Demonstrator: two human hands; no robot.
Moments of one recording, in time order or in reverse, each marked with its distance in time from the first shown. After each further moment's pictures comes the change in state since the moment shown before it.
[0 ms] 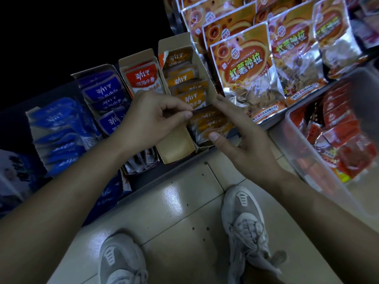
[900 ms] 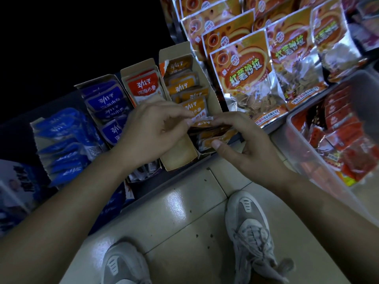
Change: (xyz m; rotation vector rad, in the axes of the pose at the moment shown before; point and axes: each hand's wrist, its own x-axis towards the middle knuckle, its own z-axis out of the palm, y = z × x) left_hand -0.004 -0.008 0.002 0.186 0.011 0.010; right_hand 0.005 0.007 -0.008 -0.100 -0.031 -0.050
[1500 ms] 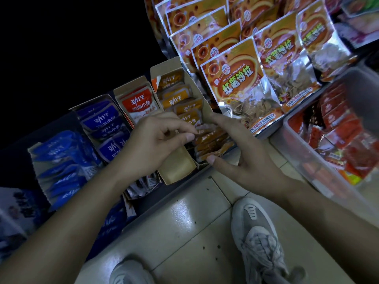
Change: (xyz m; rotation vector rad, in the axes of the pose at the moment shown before) left_hand 0.010 0.006 -0.001 -0.227 -0.113 -0.047; right_hand -0.002 0.000 0.003 -0.006 0.000 0.010
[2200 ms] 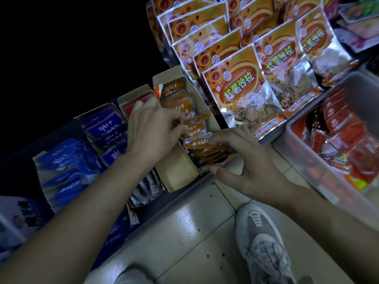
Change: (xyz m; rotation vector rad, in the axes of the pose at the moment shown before) left_hand 0.030 -0.009 0.003 0.671 0.238 -0.074; right_hand 0.000 -0.001 0.000 -0.124 0.003 -0.003
